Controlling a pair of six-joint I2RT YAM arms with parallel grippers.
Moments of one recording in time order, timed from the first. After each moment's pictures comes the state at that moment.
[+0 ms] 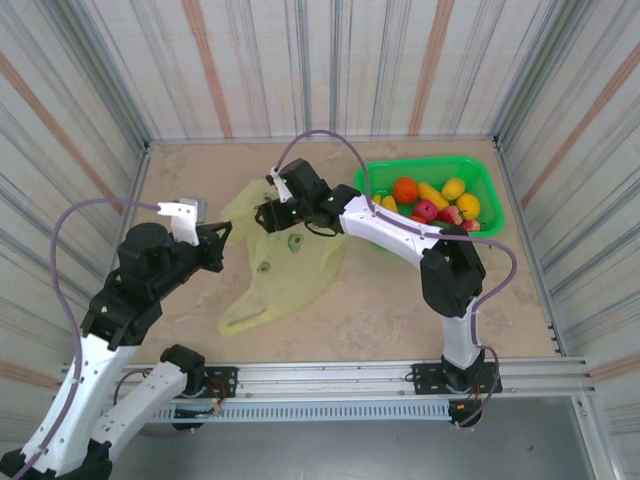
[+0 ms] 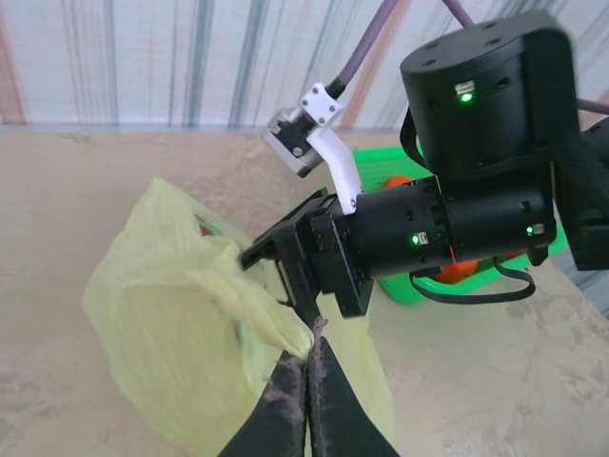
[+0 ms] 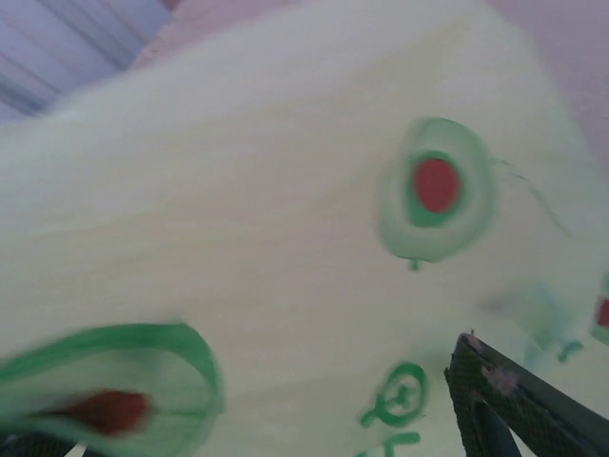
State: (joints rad) left arm -0.43 0.64 0.97 -0.66 0.08 -0.29; right arm 0.83 1.97 1.68 -0.44 -0.13 0.33
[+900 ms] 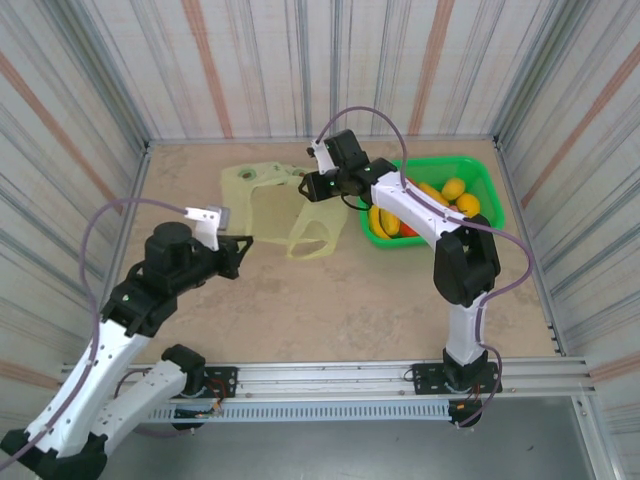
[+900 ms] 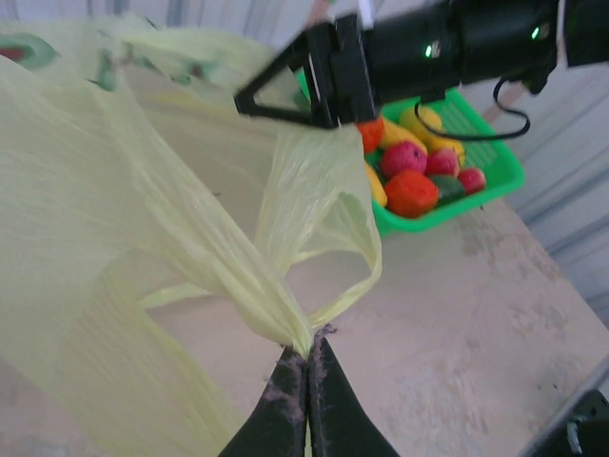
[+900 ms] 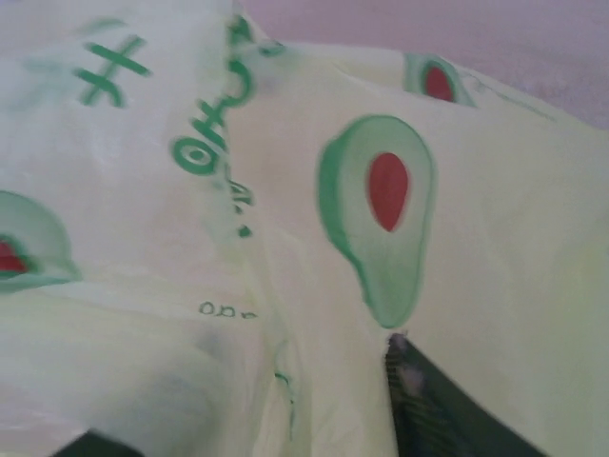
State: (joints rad) left arm -0.50 0.71 0.86 -0.61 0.21 -0.37; right arm 0.61 1.95 1.69 -0.50 -0.25 0.23
